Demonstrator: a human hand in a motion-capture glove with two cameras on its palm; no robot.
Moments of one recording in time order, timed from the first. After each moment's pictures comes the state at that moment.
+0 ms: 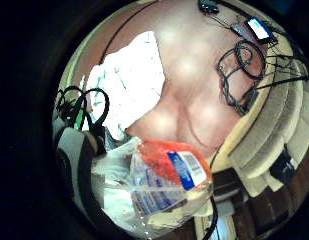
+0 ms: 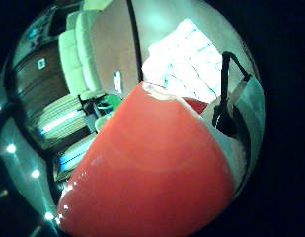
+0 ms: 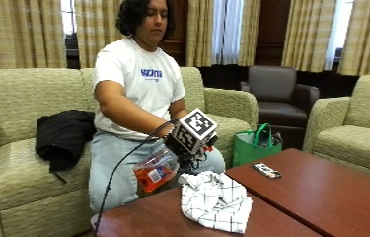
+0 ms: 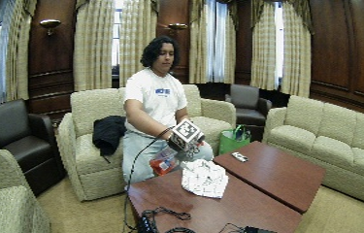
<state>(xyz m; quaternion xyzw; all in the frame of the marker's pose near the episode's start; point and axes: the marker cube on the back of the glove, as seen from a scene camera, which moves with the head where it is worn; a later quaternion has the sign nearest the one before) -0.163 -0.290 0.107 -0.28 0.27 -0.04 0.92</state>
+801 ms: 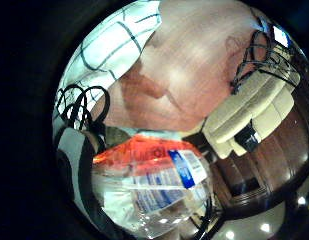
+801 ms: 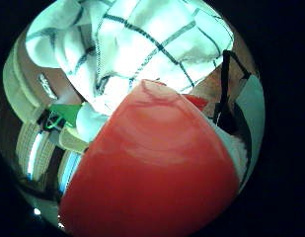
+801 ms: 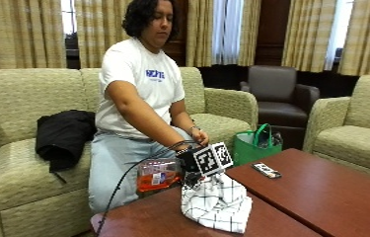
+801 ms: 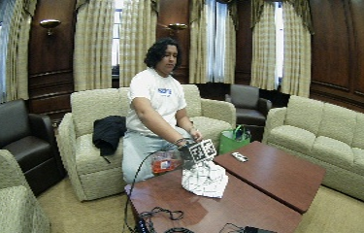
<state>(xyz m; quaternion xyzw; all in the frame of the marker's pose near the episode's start) -0.124 -0.273 0.205 -0.39 0.49 0.06 0.77</state>
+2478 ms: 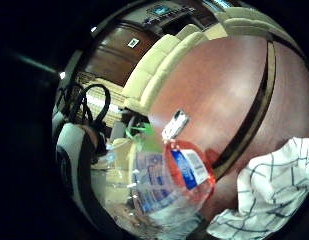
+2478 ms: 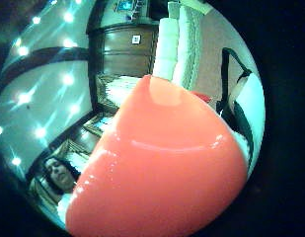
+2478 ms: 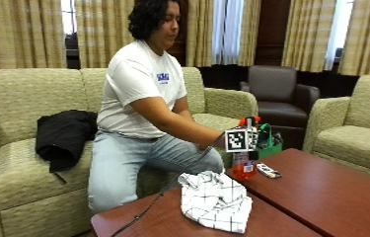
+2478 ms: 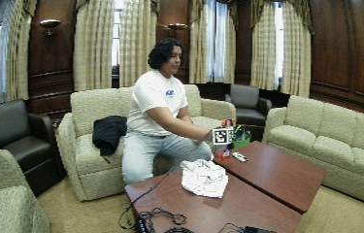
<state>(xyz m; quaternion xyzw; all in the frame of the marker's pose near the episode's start) -0.349 -0.273 0.370 -0.14 -0.21 -0.27 0.93</state>
